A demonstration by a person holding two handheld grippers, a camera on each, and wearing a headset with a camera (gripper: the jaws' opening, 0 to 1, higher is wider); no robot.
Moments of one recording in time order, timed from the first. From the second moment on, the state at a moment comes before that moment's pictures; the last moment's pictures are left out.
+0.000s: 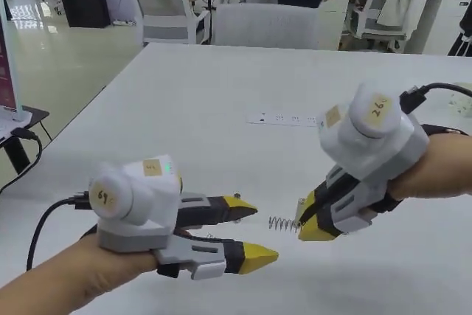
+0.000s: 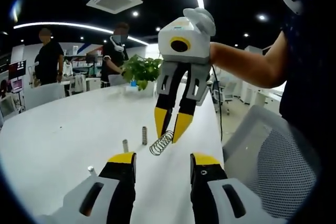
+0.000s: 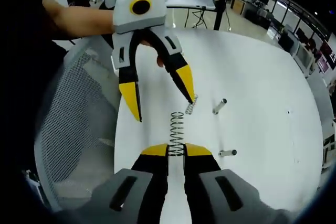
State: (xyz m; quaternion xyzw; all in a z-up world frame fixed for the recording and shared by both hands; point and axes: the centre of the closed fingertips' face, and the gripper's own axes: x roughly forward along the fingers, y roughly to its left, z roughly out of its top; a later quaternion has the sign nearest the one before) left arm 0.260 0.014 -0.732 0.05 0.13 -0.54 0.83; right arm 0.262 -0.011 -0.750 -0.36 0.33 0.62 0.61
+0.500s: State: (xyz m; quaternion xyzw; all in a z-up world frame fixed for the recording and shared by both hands) left arm 0.253 0.007 -0.731 0.05 0.12 -0.55 0.82; right arm 0.255 -0.004 -0.745 -0.39 0.30 0.65 0.59
